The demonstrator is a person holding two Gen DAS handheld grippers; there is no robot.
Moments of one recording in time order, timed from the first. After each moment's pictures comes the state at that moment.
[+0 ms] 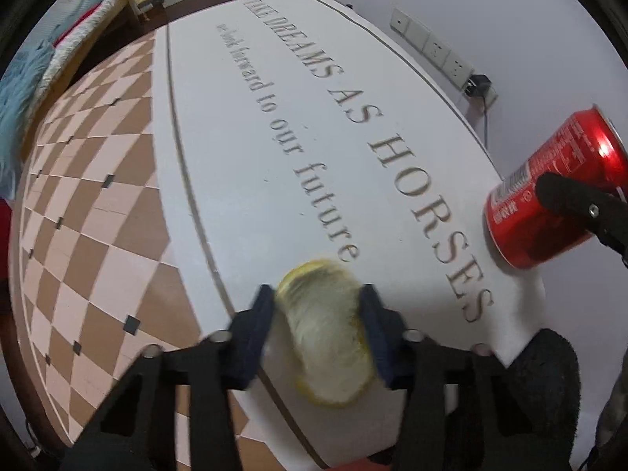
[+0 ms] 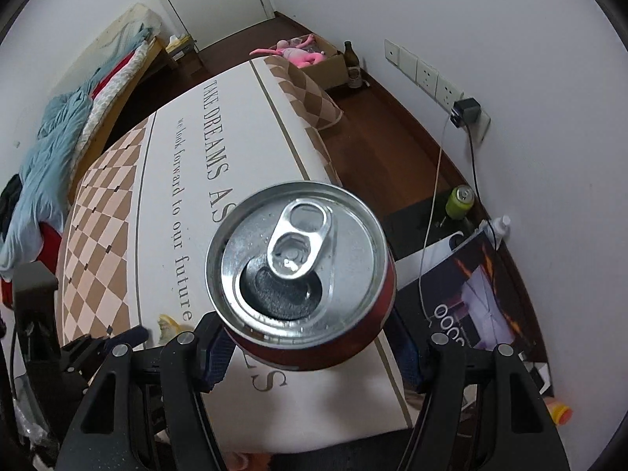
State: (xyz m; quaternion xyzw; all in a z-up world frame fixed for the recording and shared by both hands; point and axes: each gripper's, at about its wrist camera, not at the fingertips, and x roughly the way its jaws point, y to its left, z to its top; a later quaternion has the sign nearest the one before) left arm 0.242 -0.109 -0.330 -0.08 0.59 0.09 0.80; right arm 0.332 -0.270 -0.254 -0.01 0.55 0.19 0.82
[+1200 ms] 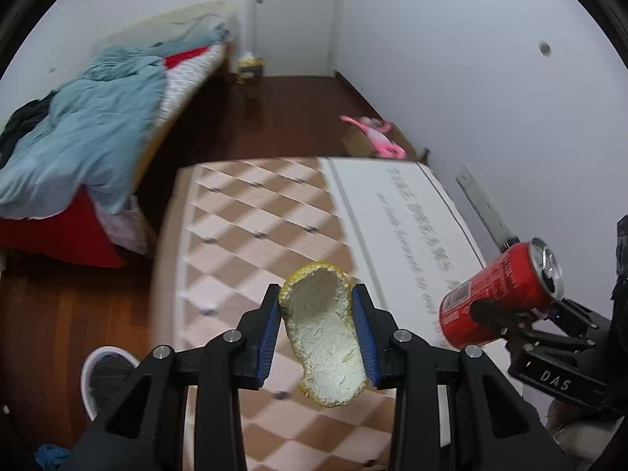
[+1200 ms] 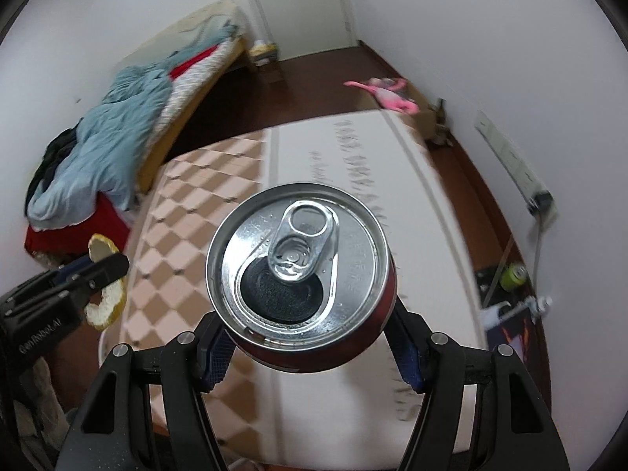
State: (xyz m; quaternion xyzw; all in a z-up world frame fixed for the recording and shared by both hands) left arm 0.130 0.082 -0.156 -0.15 0.40 0.21 0.88; right arm 0.290 -0.128 -0.164 -0.07 0.48 0.31 0.82
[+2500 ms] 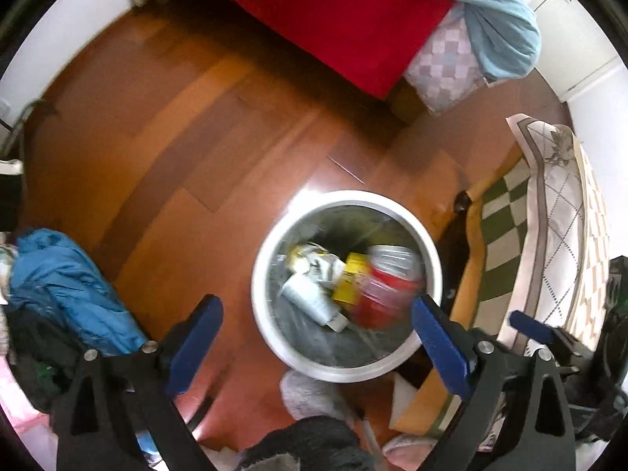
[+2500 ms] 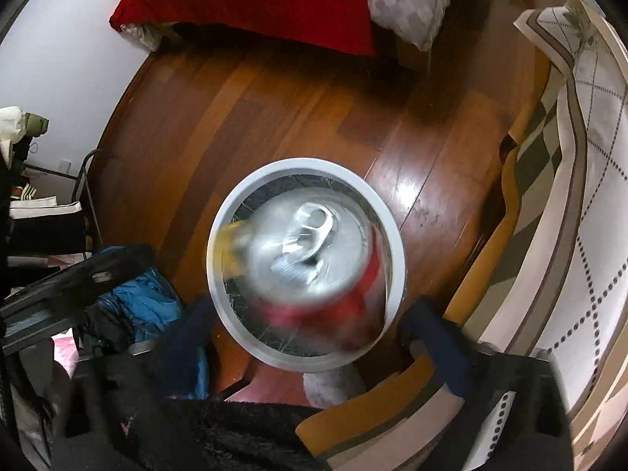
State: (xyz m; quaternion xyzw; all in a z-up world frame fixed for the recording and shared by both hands) left arm -0.214 0.392 -0.330 -0.43 0.47 0.43 0.64; right arm -0.023 0.337 -0.375 -0.29 0.61 0.50 0.54
